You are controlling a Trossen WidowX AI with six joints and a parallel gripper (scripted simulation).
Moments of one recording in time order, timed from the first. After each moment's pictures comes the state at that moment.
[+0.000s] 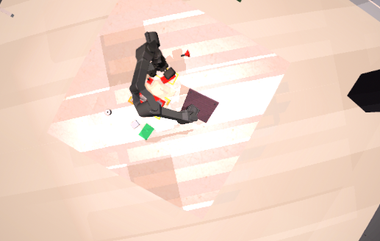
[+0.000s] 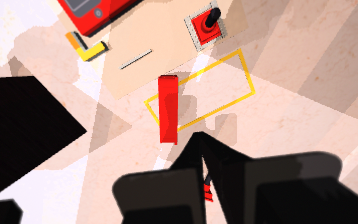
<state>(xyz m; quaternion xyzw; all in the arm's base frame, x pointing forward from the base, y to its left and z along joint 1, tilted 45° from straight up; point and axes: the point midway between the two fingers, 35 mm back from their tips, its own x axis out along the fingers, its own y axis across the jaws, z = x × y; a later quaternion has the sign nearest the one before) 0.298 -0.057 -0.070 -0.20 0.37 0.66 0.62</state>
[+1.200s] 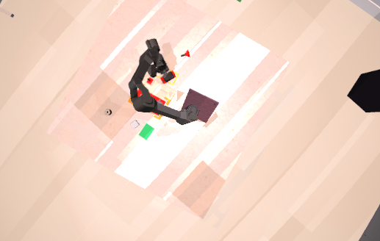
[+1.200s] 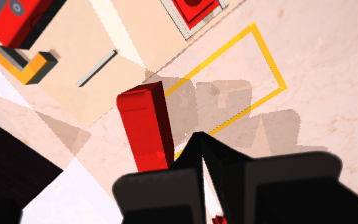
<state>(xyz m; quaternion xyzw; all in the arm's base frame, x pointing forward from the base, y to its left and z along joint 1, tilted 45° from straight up) 0.297 -0.008 -0.128 -0.15 0.42 0.64 0.63</state>
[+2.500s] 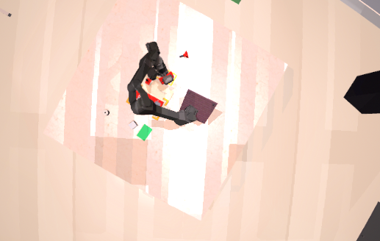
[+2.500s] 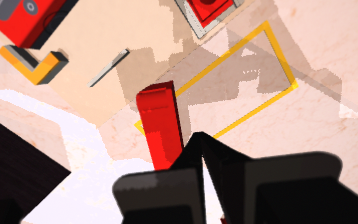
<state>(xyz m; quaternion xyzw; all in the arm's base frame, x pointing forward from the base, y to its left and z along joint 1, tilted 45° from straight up) 0.283 -0.005 -0.124 -0.14 0.43 0.63 0.63</state>
